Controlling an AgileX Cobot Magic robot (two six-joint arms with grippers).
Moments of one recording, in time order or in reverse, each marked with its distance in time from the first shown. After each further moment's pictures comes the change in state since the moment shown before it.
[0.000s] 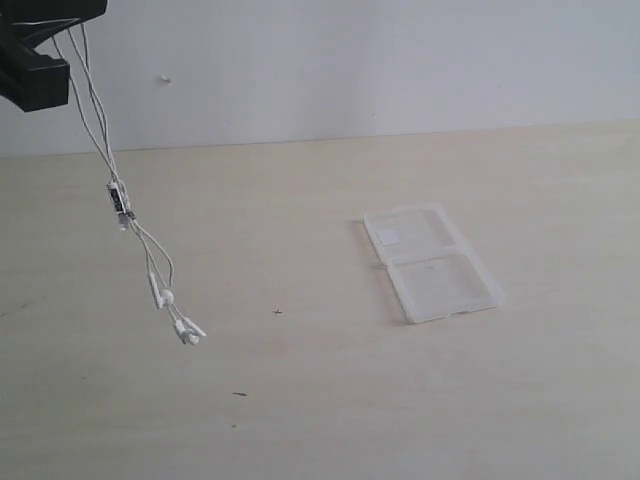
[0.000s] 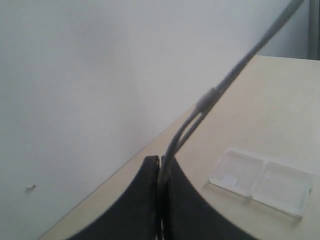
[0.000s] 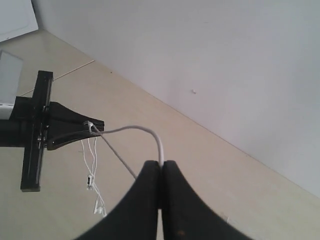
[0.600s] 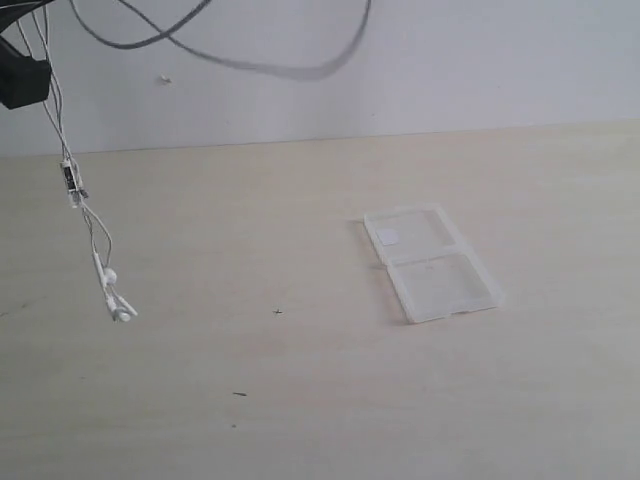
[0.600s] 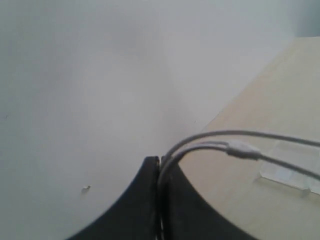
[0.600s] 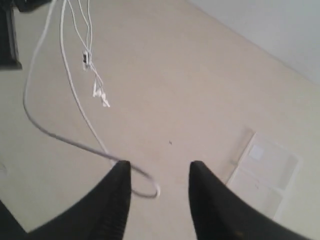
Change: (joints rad) left arm 0.000 -0.014 0.003 0.145 -0.096 -0.002; right arm 0.000 0.001 0.357 0.061 -0.004 0.002
